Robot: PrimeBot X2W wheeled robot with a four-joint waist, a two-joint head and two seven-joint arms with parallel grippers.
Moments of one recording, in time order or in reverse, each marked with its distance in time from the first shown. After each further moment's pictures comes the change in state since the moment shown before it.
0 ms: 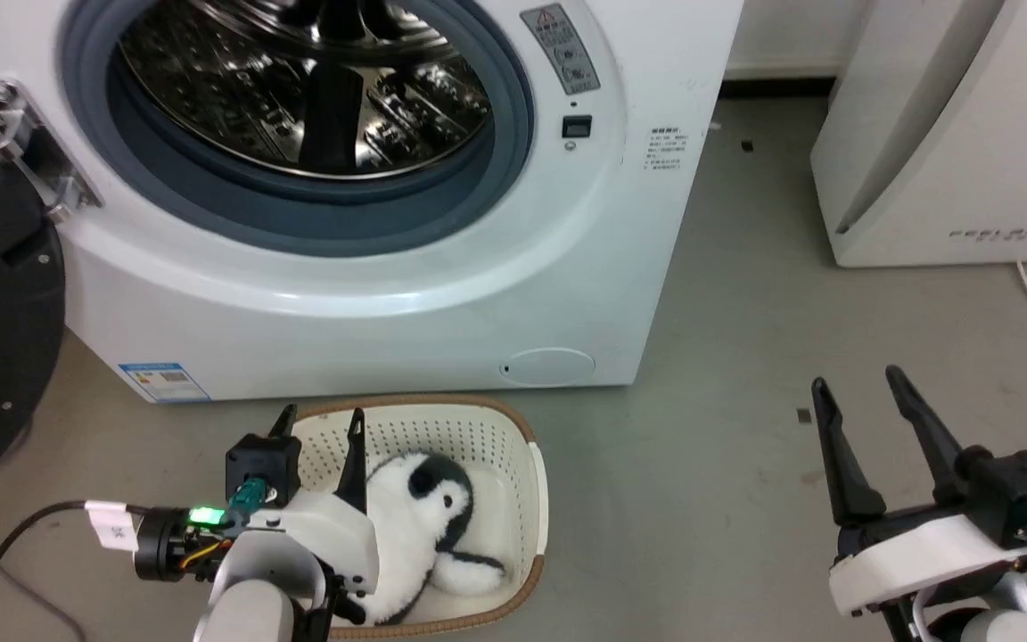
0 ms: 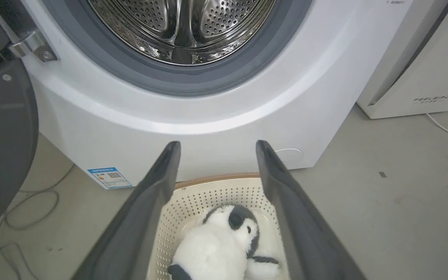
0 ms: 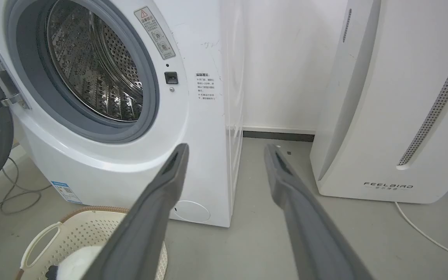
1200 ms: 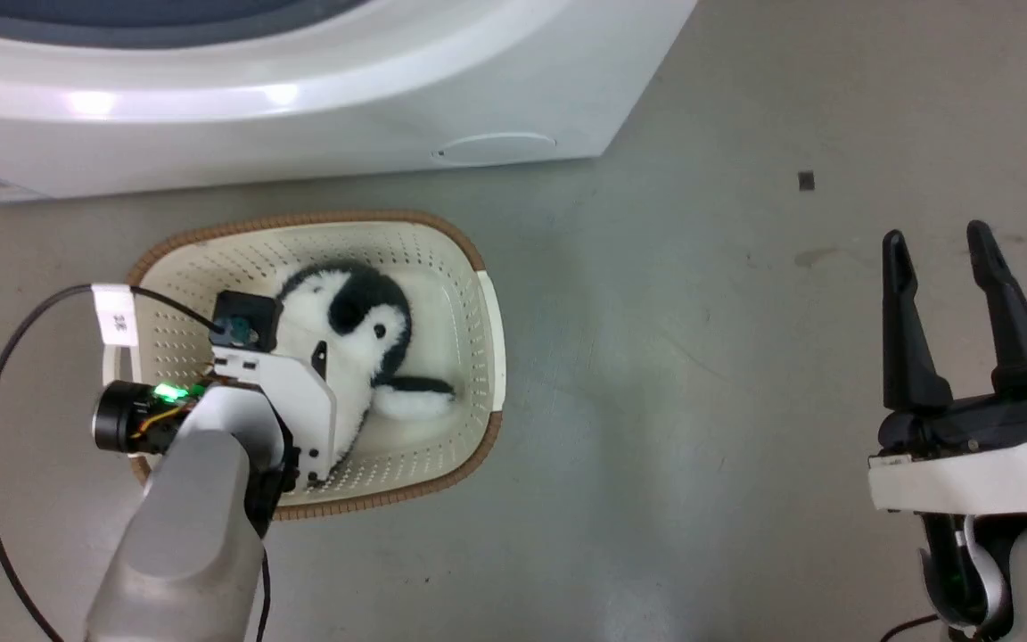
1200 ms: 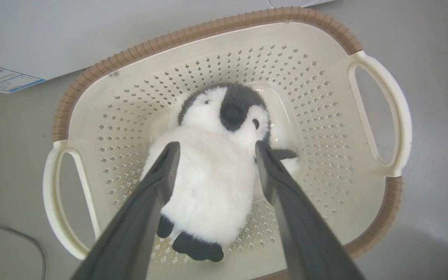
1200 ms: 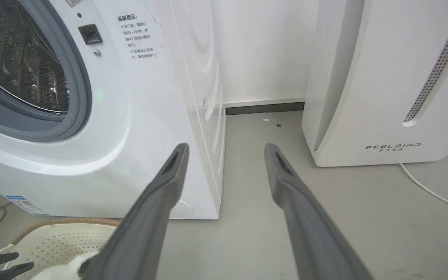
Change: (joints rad) left arm -0.387 0.119 -0.076 0.390 -0.042 -0.044 0.235; right arm -0.156 0.000 -0.017 -0.117 0.111 0.000 -0.072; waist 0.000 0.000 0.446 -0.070
